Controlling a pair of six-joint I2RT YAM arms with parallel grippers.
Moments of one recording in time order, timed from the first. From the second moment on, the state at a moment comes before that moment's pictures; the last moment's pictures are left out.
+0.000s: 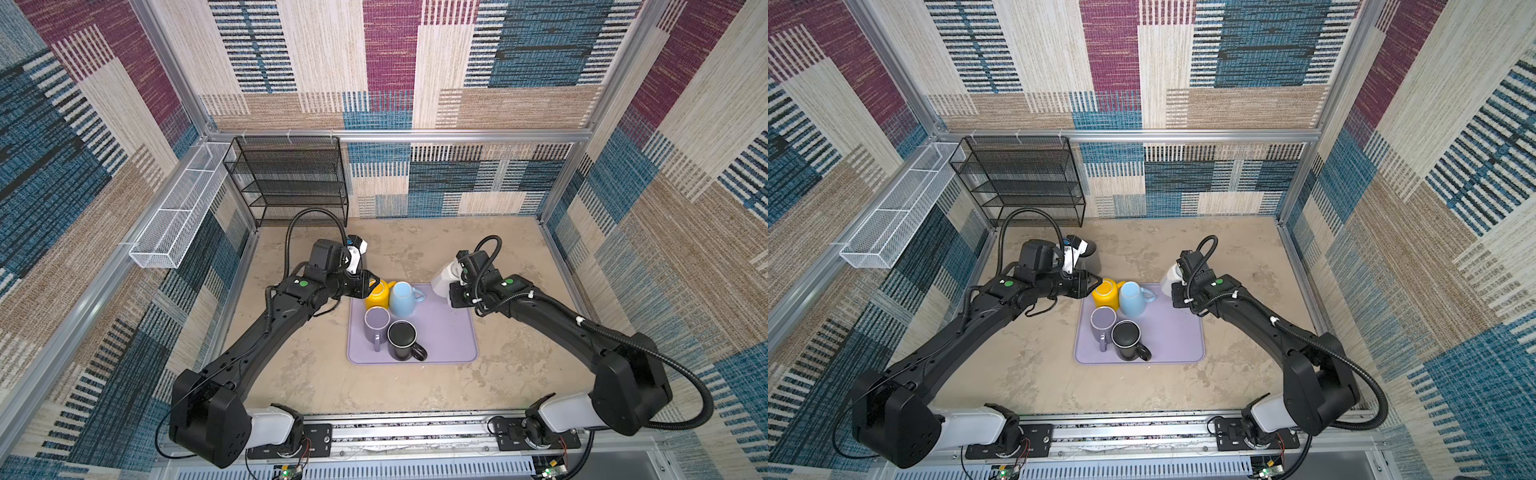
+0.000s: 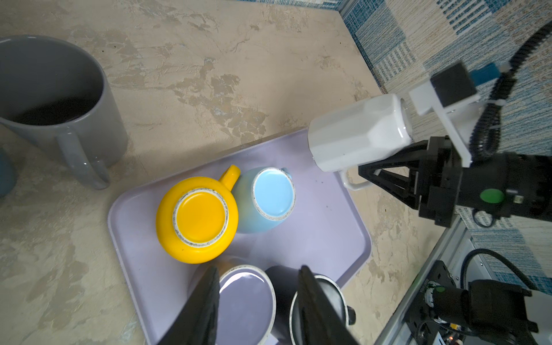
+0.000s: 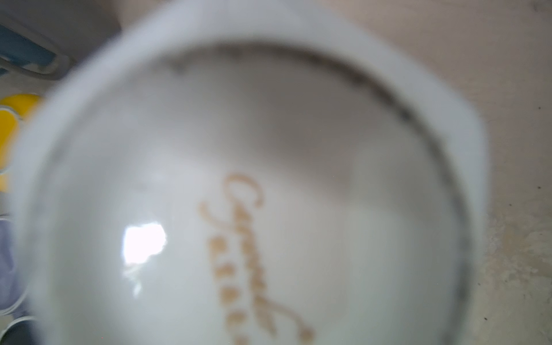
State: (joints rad) left arm -0.40 1.33 1.11 -0.49 0.37 -0.24; right arm 0.49 1.40 1.03 -0.55 0.03 0.35
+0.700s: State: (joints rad) left arm -0.40 1.30 1.09 -0.42 0.45 -0.28; right arm 0.49 1.14 0.91 -0.15 -0.33 0.27
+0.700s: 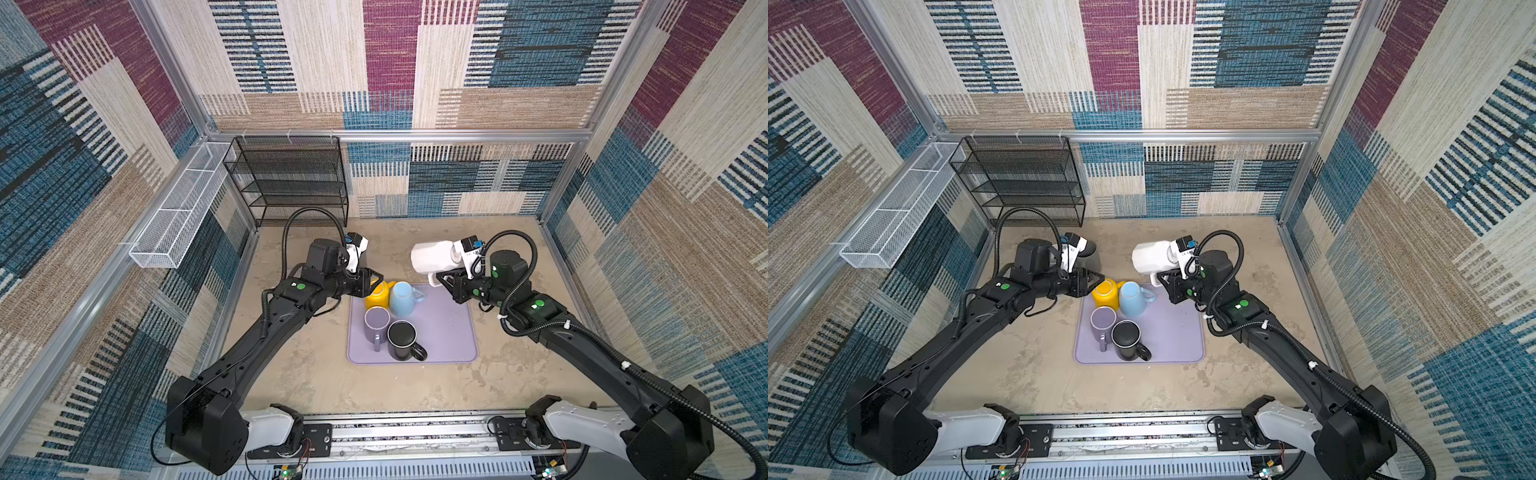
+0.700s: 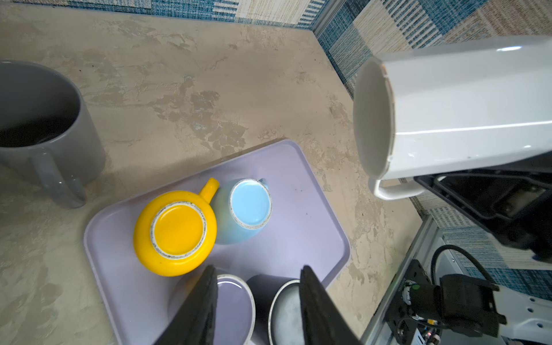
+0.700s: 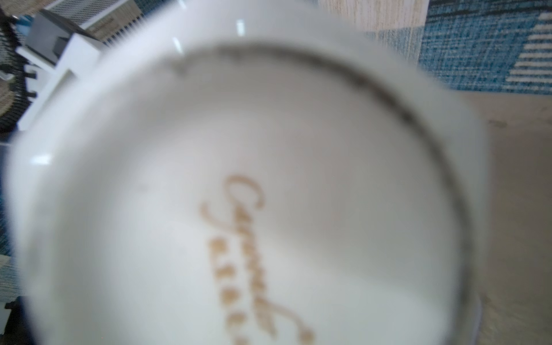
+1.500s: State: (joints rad) left arm -0.41 1.23 0.98 -0.10 0.79 -0.36; right arm 0.49 1.19 0.93 0.15 -0.64 0.37
